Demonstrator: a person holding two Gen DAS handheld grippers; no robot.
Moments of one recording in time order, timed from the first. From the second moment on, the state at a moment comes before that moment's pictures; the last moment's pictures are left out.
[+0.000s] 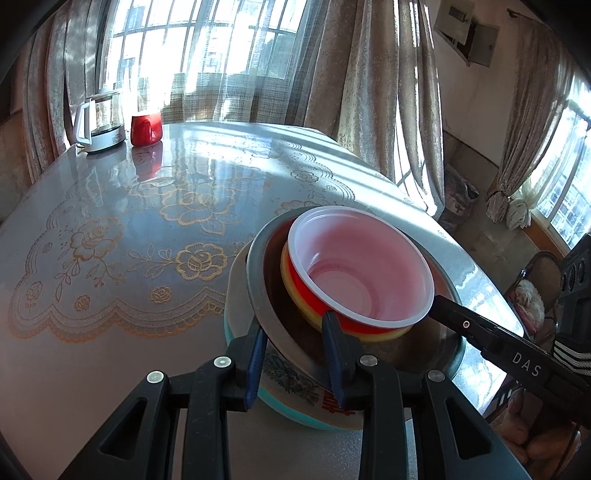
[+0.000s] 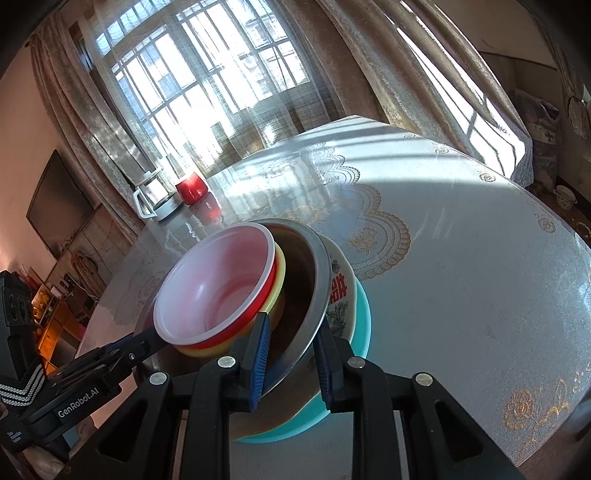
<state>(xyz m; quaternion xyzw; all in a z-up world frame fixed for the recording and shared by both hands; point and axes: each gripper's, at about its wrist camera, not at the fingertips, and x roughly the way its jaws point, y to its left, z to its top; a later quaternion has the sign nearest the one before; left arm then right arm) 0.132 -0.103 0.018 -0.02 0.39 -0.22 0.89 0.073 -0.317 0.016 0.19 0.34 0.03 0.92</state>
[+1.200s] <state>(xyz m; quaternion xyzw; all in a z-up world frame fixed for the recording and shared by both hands) 0.125 -0.088 0.016 -0.05 0.38 -0.19 0.90 0.067 -0.324 0.016 0.20 0.33 0.02 0.92</state>
